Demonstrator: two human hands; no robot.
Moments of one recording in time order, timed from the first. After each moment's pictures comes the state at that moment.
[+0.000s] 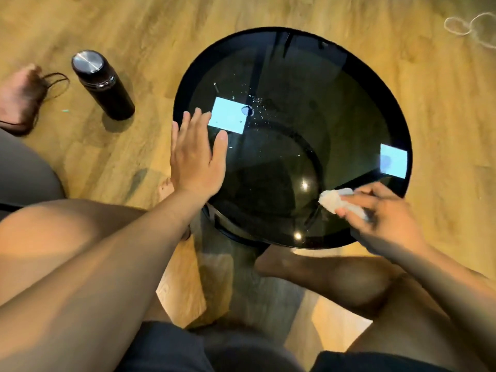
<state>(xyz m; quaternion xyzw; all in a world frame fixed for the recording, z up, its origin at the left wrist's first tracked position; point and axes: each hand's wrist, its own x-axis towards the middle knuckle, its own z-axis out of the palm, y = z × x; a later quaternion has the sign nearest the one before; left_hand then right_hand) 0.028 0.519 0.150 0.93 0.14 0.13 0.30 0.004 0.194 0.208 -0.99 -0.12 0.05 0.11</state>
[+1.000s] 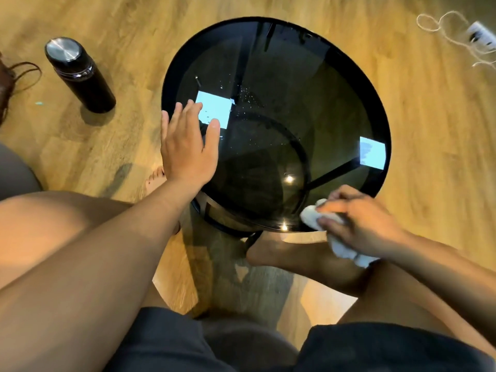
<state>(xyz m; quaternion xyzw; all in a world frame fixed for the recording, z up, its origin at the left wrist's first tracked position) 0.028 0.519 0.150 0.93 0.14 0.13 0.30 -0.023 0.212 0.236 -0.95 -0.23 0.19 0.05</state>
